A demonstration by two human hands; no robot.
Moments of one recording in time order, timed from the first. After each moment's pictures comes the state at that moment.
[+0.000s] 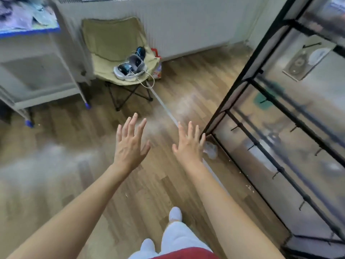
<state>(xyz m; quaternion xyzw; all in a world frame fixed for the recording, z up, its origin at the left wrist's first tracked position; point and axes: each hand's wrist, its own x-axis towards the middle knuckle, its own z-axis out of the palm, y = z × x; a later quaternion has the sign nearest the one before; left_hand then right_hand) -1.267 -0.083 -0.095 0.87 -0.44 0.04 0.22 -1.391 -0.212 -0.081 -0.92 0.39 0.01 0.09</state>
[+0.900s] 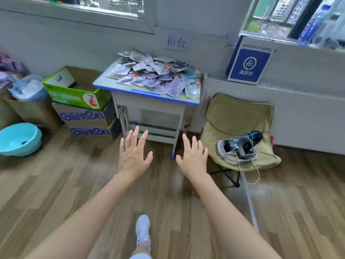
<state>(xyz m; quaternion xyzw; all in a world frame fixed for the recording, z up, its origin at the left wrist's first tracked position) -0.784 0.035 -0.072 0.97 -0.09 0.11 0.19 -0.807 -0.149 -0.056 -0.99 0.08 0.01 0.11</state>
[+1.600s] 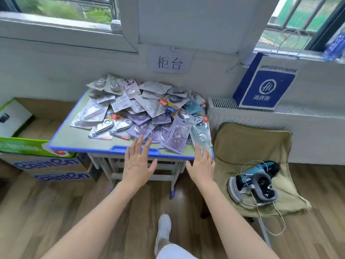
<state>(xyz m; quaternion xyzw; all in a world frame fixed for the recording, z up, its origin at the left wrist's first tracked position) -0.394 0.003 -0.083 0.97 -0.15 0.04 0.19 -0.430 -0.196 -0.091 -0.96 0.22 0.01 0.15</state>
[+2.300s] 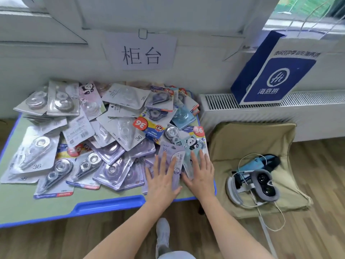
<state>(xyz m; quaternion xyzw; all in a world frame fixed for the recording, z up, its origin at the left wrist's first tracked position) -0.266 -0.133 -0.147 0.95 -0.25 -0.17 0.09 -0.306 -0.273 -0.167 -0.97 0.19 -0.05 0.17</state>
